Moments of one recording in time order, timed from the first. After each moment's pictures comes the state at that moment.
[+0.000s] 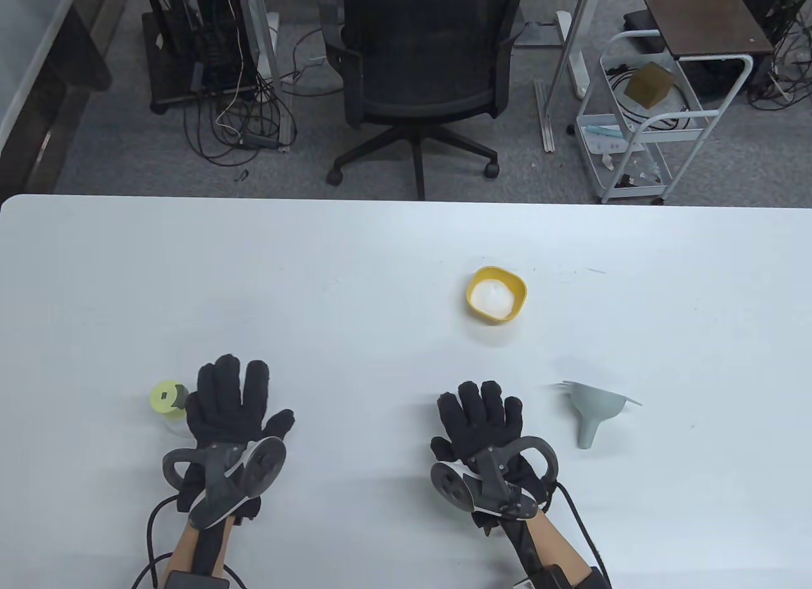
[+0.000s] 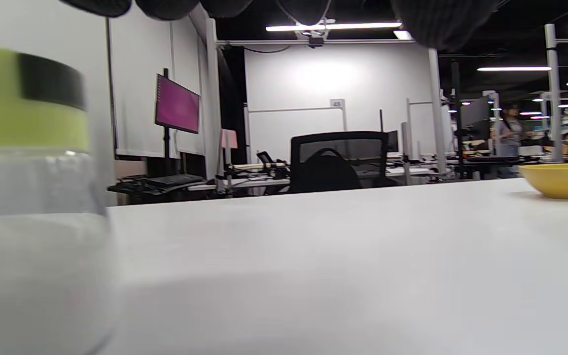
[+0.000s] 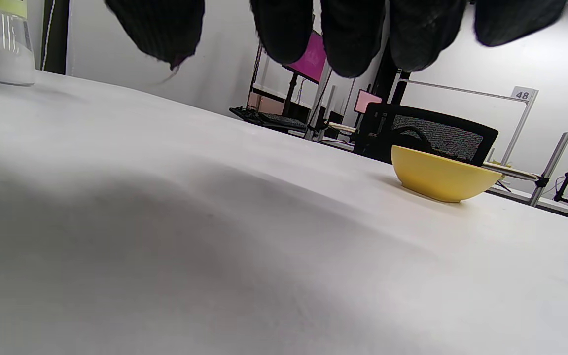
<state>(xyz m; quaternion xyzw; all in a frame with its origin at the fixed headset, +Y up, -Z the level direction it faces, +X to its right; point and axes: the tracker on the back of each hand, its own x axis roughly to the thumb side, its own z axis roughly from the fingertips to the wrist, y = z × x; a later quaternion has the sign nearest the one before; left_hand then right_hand) -0.236 -0.726 -0.160 0.13 0.01 -0.02 0.99 0.091 -0.747 -0.169 -0.25 0.05 -0.96 0.08</state>
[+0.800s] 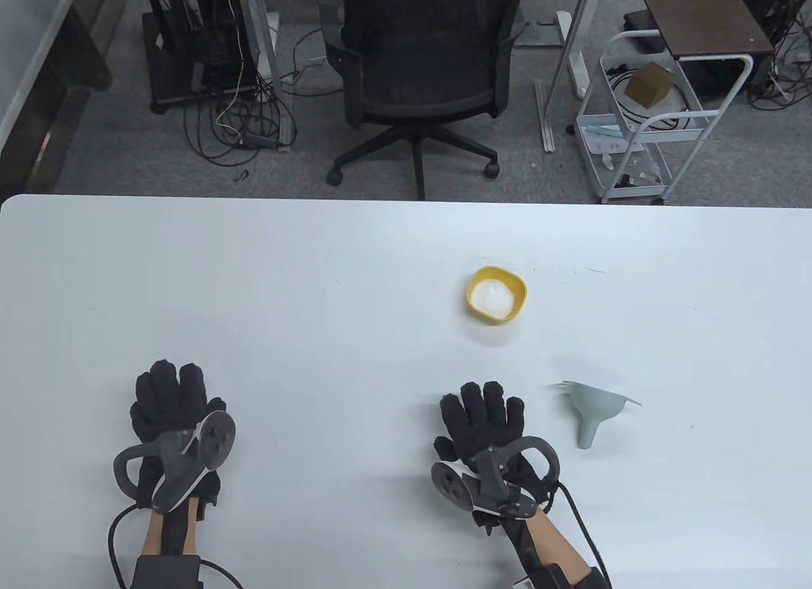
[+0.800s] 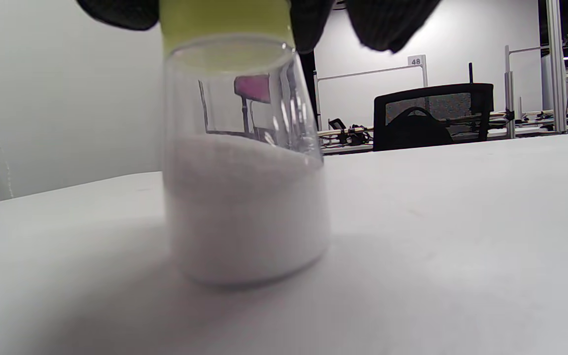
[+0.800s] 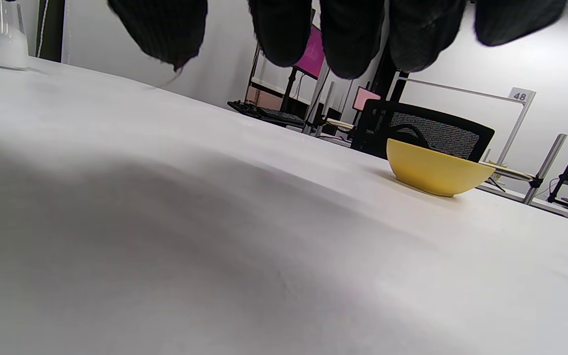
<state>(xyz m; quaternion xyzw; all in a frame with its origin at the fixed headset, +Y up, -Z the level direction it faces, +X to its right) -0.289 -0.752 -0.175 0.08 0.12 -0.06 0.99 0.092 -0.747 -0.169 -0.25 0.04 -0.96 0.09</state>
